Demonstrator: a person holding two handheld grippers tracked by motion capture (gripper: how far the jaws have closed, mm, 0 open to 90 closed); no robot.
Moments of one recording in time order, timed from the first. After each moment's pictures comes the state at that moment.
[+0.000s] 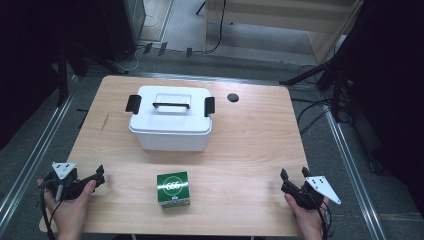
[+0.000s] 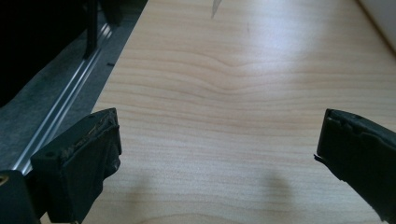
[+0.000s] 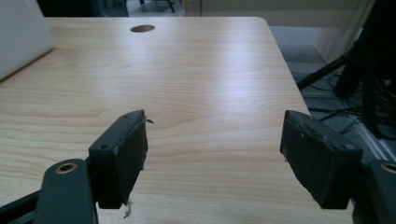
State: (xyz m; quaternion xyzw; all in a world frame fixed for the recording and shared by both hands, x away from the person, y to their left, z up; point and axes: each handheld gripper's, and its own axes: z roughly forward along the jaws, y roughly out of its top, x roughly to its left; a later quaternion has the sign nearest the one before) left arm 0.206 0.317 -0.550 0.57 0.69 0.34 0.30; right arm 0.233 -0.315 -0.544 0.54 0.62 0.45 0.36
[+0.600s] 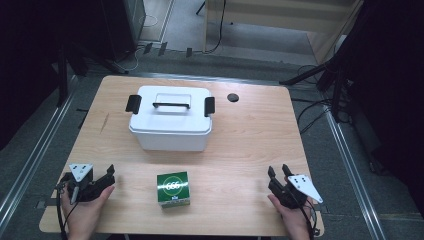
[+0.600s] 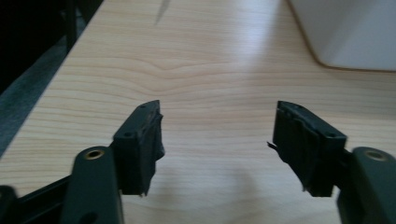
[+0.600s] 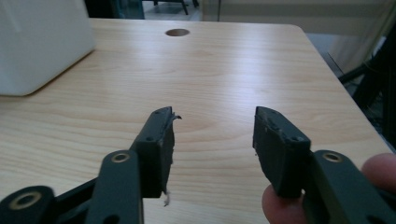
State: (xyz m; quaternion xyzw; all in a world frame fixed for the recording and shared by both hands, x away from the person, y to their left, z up) left arm 0.199 0.272 -0.537 0.58 0.67 0.33 0.32; right arm 0.230 -0.265 -0.540 0.52 0.63 0.46 0.35
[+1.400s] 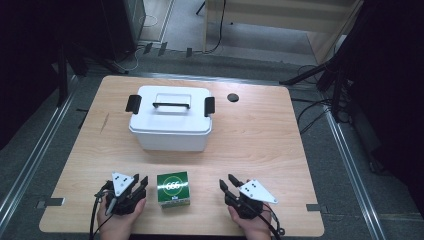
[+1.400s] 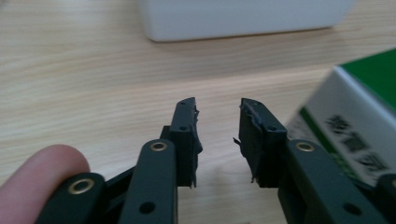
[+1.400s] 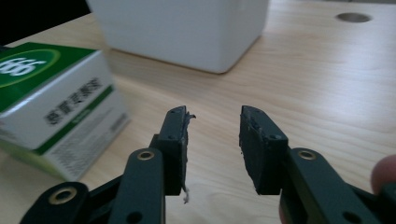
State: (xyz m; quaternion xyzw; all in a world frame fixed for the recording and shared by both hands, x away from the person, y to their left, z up) left arm 0.178 0.177 -0.530 0.67 0.59 0.26 0.37; right arm 0.202 -0.155 -0.535 0.41 0.73 0.50 0.21
